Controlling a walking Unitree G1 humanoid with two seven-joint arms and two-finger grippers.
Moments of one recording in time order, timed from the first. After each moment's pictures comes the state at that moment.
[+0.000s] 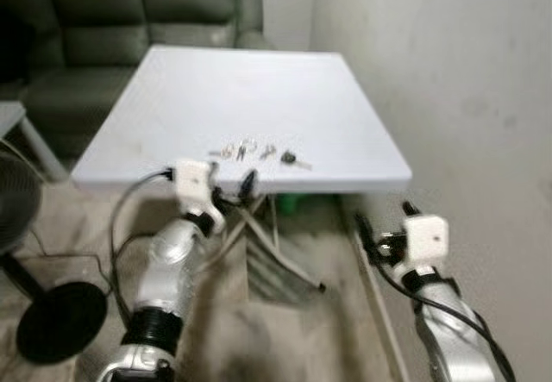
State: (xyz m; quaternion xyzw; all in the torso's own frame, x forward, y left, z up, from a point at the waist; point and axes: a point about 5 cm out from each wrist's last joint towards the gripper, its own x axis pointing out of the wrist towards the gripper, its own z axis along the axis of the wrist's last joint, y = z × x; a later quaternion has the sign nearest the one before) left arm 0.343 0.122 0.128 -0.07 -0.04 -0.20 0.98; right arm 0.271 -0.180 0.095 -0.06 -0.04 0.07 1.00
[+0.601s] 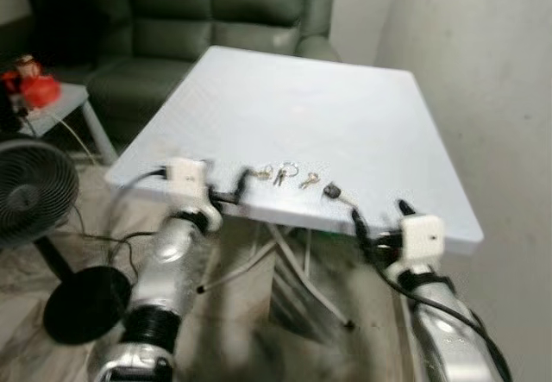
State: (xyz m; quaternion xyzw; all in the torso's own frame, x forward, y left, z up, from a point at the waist) left arm 0.341 0.125 0.124 -0.07 -0.04 -0.19 0.98; right arm 0.272 -0.178 0.096 -0.05 -0.04 0.07 1.00
